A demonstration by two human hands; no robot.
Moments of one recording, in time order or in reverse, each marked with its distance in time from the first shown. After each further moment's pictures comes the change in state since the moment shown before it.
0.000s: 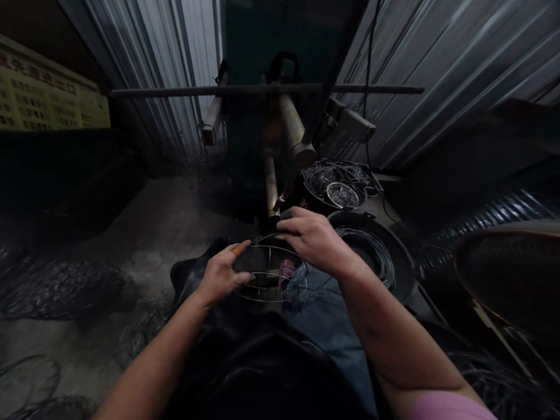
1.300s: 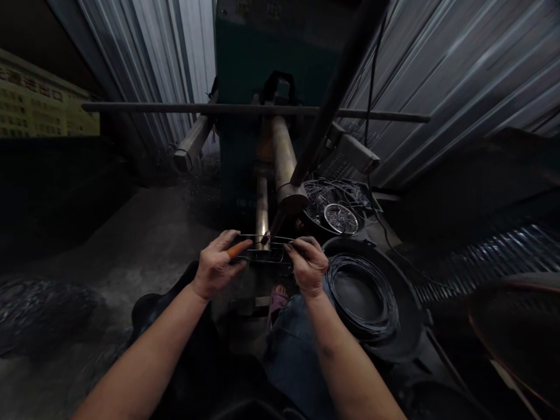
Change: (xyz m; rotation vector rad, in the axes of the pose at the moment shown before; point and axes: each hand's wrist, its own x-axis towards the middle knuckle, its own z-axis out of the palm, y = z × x) left_hand 0.111 -0.020 0.012 0.234 0.361 0.482; right_hand 0.014 0.128 0.069 0.299 0.765 0.213
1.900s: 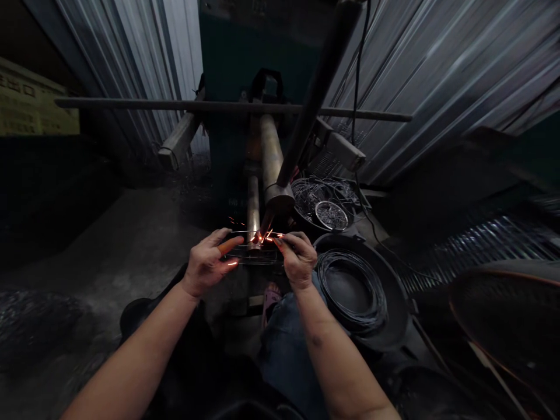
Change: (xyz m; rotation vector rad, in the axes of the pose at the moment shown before) left_hand 0.007 -0.004 0.001 -0.029 -0.047 -0.080; right_hand 0.007 -0.004 0.009 0.072 0.048 0.045
